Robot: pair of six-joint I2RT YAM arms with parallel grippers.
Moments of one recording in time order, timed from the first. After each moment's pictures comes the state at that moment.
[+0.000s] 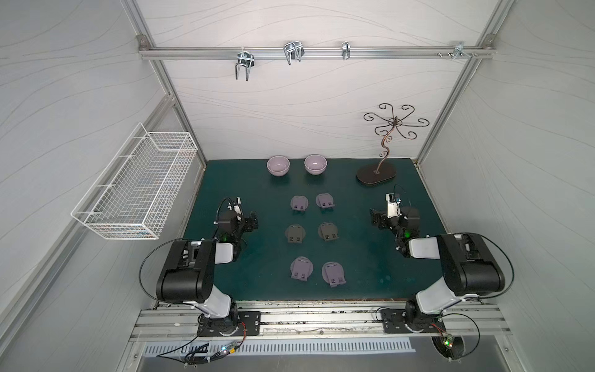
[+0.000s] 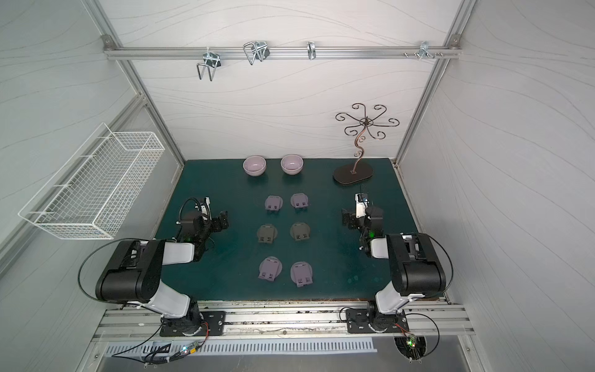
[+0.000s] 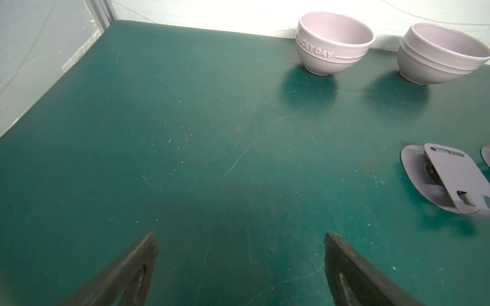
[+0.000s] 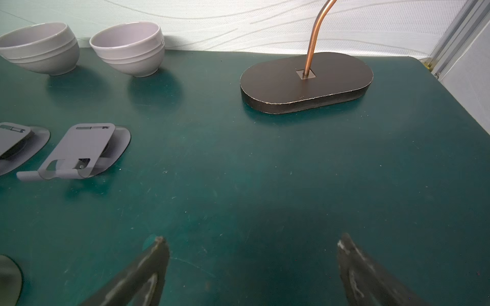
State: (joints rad) left arm 0.04 1.55 0.41 0.68 0.01 -0.09; right arm 0.08 1.57 0.44 0.73 -0.16 -0.04
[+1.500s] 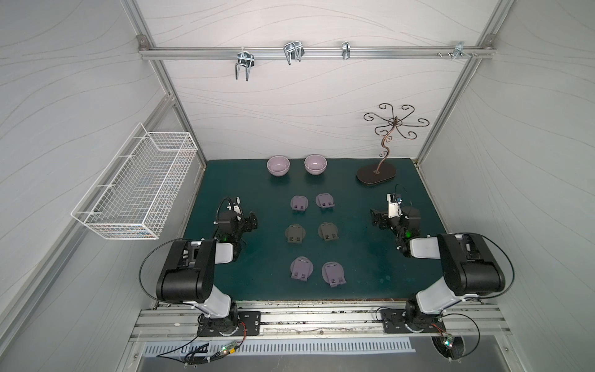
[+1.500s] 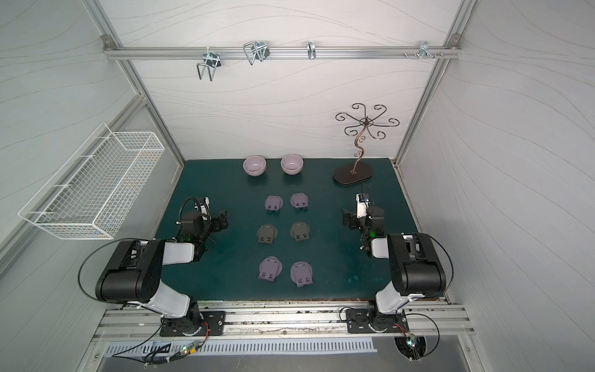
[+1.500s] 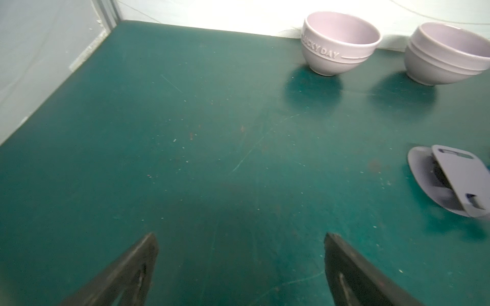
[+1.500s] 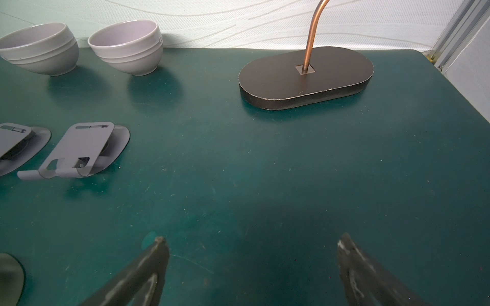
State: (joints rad) left arm 0.03 1.55 0.42 0.66 -0.03 -0.09; right arm 0.07 1.57 0.44 0.71 -0.17 -0.03
